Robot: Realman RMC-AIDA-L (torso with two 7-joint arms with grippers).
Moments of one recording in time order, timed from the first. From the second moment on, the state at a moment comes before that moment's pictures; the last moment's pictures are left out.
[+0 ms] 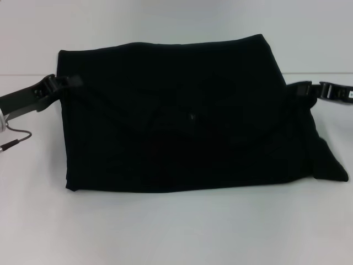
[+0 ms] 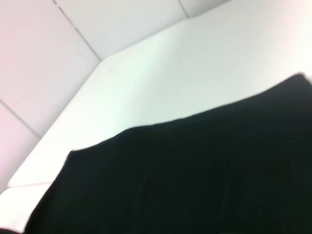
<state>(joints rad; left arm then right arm) -0.68 -1.99 0.14 0.46 2.16 1.28 -2.03 0.73 2.00 -0.43 -0.61 -2.25 -1.17 2.05</state>
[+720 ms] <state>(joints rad) -0.68 -2.06 0.15 0.43 2.02 1.06 -1.87 0.77 2.05 -0.48 -0.50 -2.16 -0.81 1.91</state>
